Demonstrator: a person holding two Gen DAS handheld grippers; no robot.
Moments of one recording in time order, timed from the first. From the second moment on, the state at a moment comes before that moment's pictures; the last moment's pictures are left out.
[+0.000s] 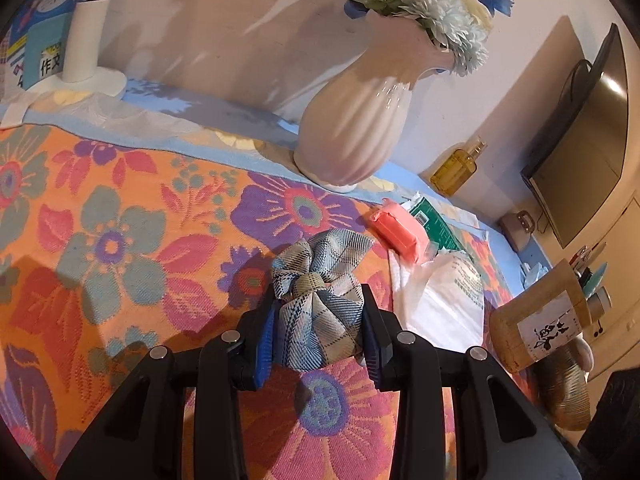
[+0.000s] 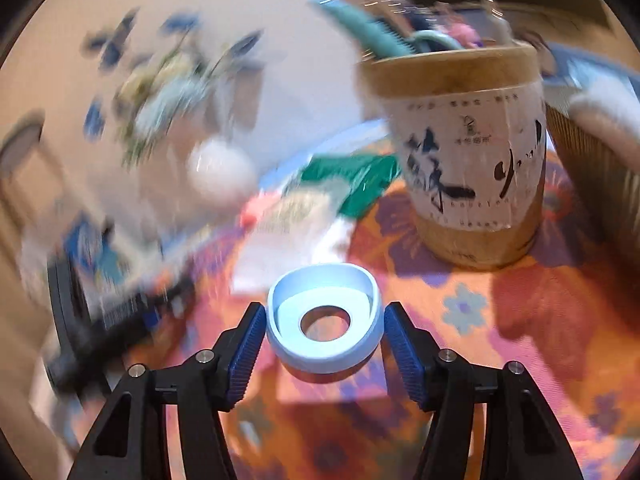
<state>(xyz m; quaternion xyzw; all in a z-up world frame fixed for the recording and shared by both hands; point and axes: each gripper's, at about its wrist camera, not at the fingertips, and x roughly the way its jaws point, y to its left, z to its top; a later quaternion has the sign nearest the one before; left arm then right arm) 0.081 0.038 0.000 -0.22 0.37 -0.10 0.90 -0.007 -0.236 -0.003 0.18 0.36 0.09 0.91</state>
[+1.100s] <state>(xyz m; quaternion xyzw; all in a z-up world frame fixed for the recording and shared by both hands) 0.075 0.040 0.001 -0.21 0.37 -0.09 0.90 -0.007 -0.214 -0.001 0.13 0.34 0.18 0.92</state>
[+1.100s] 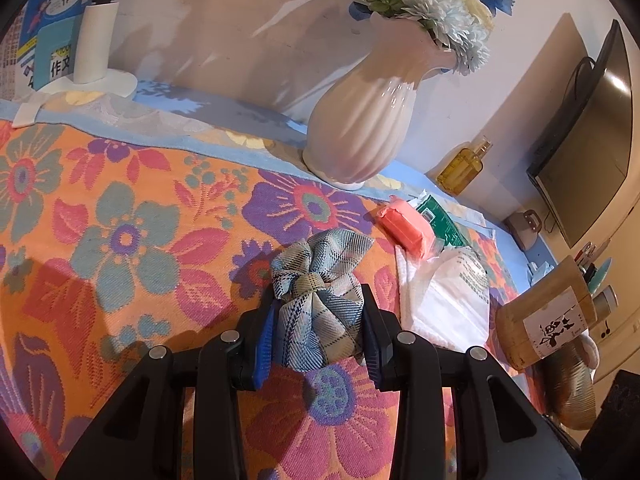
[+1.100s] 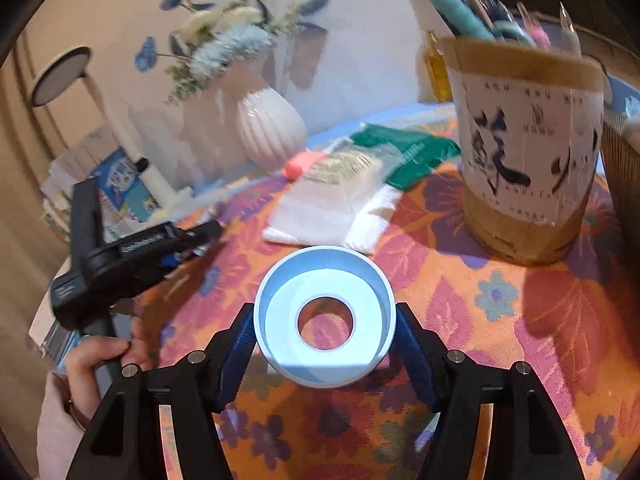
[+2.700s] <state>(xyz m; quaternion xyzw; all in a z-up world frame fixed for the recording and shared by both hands) -0.055 -0.072 0.080 -0.10 0.32 -0.10 0.93 -0.097 -0.328 0.105 0.20 0.18 0.26 0.93</state>
